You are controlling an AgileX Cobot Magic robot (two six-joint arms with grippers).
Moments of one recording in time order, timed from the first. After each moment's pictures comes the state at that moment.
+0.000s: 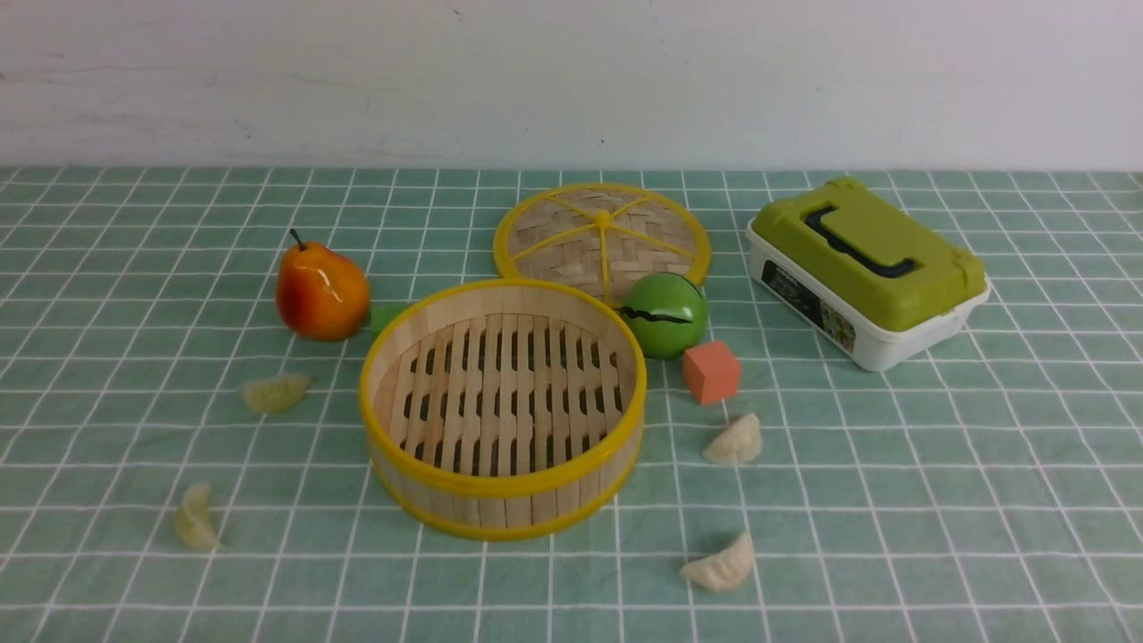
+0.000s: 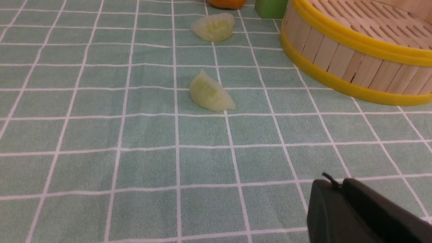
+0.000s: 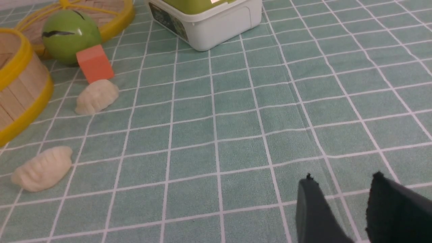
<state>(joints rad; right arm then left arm) -0.02 -0.01 0.02 0.04 0.39 0.18 -0.14 -0.01 0.03 -0.03 0.40 -0.08</state>
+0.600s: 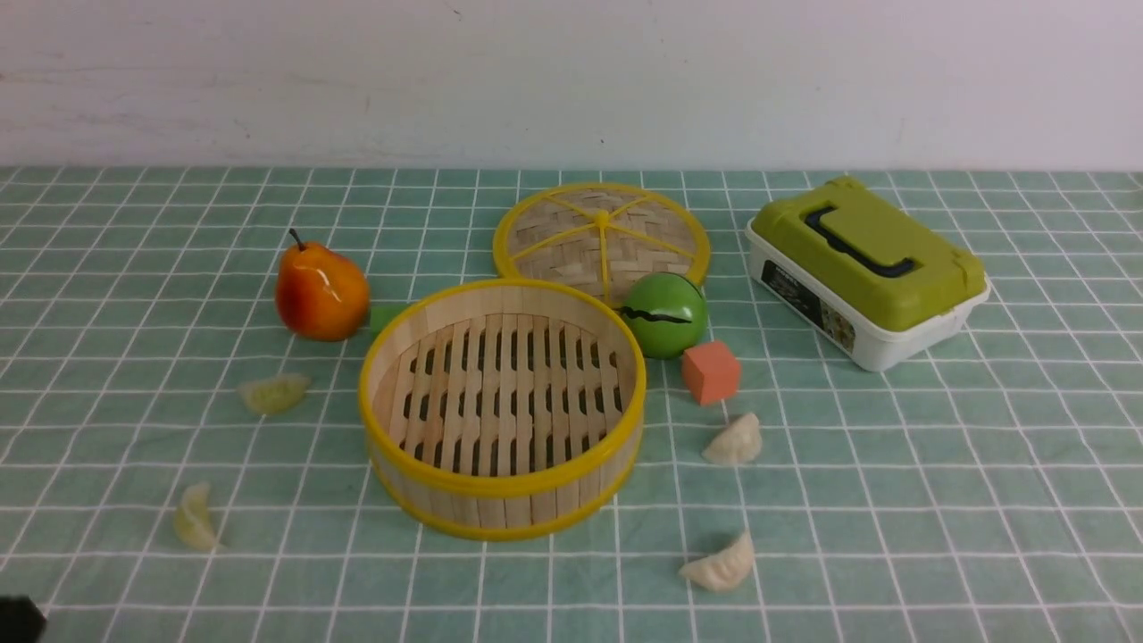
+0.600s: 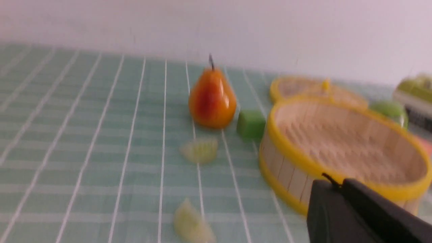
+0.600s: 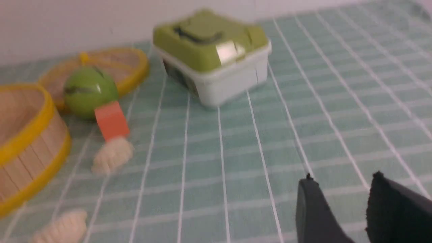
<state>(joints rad) -0.02 -0.01 0.03 0.03 0.12 0.18 -0.14 -0.01 0.03 -0.09 0.00 -0.08</state>
